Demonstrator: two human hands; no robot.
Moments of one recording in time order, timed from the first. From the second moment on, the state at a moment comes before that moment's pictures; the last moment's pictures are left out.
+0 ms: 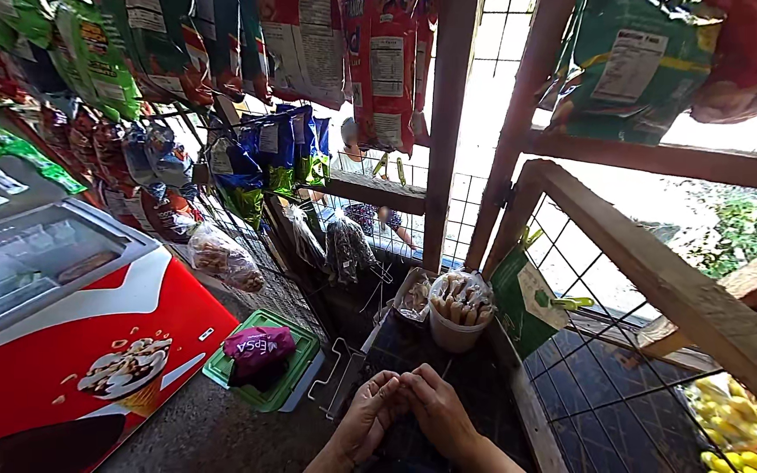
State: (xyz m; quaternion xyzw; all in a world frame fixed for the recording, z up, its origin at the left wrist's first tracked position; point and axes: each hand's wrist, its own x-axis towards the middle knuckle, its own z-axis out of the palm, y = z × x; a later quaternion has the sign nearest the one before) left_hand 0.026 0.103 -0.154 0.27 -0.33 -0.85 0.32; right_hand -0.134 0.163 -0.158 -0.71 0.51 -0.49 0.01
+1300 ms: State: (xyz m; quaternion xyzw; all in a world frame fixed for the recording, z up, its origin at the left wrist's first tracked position) left_hand 0.071 0.122 -0.157 0.25 -0.46 -0.79 0.31; right_hand -0.129 0.169 -0.147 -0.73 0.42 -0.50 0.21
